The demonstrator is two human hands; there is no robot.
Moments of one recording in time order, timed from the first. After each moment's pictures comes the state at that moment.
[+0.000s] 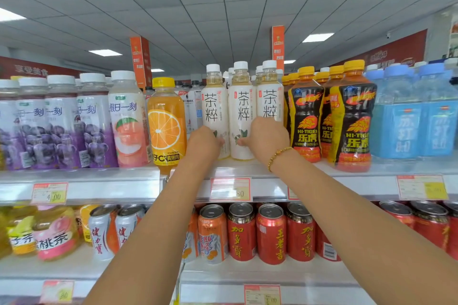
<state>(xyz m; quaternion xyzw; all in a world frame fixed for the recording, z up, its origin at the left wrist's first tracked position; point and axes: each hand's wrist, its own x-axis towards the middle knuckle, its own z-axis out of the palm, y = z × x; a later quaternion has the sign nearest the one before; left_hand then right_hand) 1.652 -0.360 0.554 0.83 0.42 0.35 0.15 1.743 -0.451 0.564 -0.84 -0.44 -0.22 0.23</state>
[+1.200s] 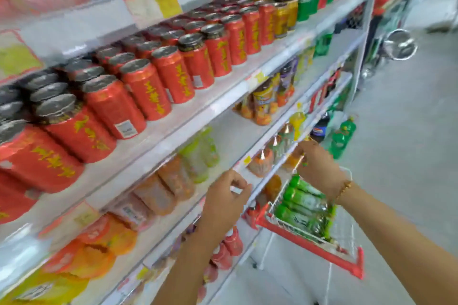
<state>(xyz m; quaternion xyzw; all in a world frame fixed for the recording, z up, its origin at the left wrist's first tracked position) 1.725 -0.633 0.210 0.87 -0.03 0.04 0.49 1.789 -0.851 0.208 -0.95 -0.01 -0.02 0.32</state>
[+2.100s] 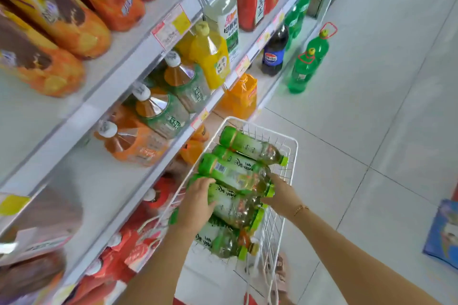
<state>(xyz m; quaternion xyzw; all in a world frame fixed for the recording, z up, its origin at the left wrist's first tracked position) 1.945 -0.881 -0.172 0.95 -0.03 -0.23 0.19 1.943 -1.099 -0.196 -0.86 0.14 0.35 0.35</state>
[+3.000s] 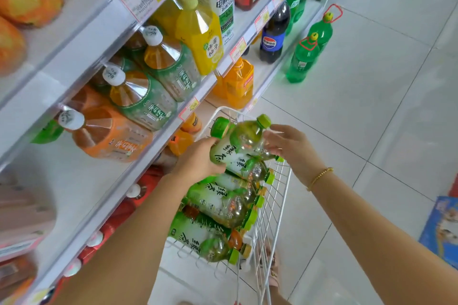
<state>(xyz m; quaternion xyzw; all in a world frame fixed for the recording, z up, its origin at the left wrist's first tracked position) 2.038 -0.911 -0.176 0.92 -0.05 -0.28 0.26 2.023 -1.128 -0.157 -0.64 0.28 0.20 0.68</state>
